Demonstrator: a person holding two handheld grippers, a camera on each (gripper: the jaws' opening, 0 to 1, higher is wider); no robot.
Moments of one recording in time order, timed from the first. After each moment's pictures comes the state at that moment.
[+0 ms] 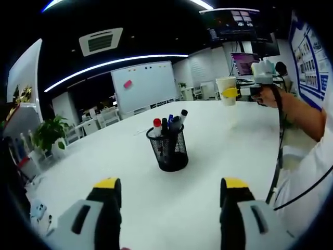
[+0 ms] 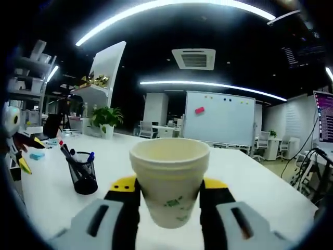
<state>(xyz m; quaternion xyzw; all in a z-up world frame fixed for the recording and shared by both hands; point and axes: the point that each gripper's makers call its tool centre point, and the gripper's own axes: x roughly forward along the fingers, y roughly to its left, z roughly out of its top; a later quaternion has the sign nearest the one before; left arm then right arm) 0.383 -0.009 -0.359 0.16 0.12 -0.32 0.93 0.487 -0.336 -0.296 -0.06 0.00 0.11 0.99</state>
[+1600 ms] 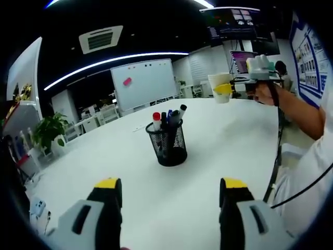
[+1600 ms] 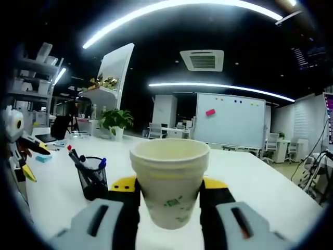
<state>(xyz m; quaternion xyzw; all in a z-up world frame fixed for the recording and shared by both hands) 0.377 -0.006 -0.367 0.16 0.13 -0.32 0.93 0.496 -0.295 -0.294 -0.06 0.00 0.15 0.99</state>
